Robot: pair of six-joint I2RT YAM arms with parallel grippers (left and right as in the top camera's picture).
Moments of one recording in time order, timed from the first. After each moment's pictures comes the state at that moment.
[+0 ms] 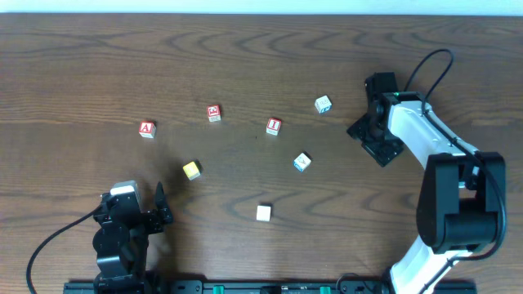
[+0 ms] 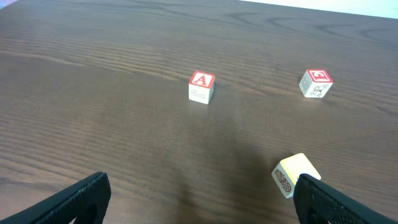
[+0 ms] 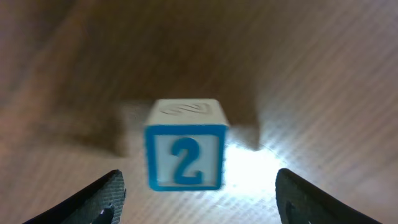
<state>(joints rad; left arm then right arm) 0.11 0.01 0.15 -0.56 -0.01 -0.06 0.07 1.90 1.22 -0.82 0.11 0.97</state>
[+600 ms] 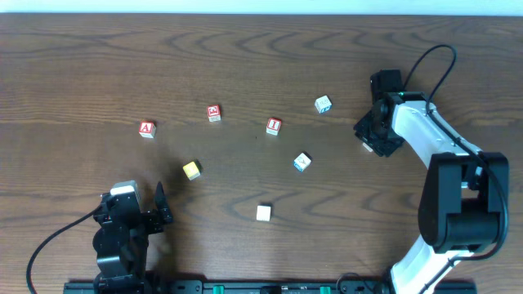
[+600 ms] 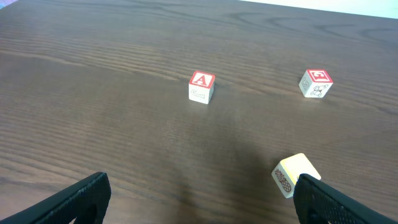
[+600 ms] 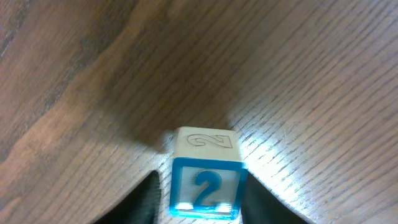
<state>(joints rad) 0.11 0.01 0.15 -0.56 -0.01 -0.06 0.05 1.90 1.22 -0.77 0.11 0.86</state>
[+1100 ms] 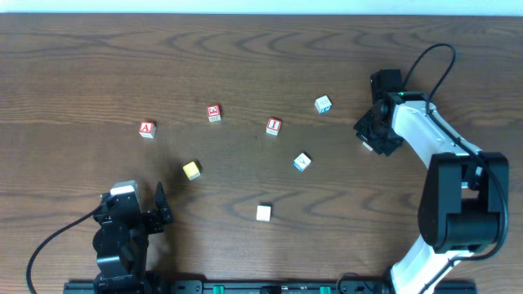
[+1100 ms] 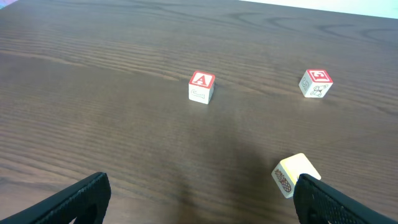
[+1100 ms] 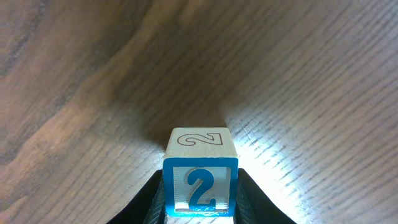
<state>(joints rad) 0.11 0.01 0.15 -0.56 -0.01 -0.06 0.05 1.90 1.22 -0.75 0.11 0.84</state>
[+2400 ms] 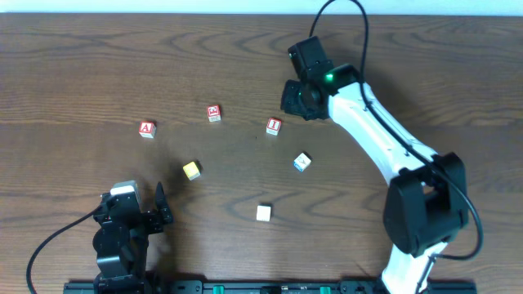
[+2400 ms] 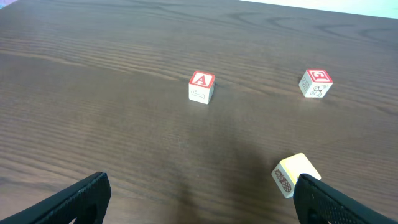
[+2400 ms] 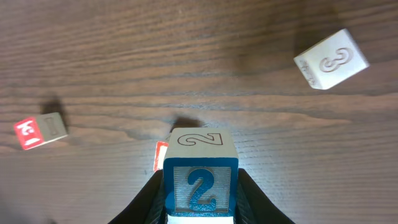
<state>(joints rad) 0.11 0.01 0.15 -0.56 -0.01 -0.06 0.44 1.98 1.59 -0.81 -0.02 0.64</state>
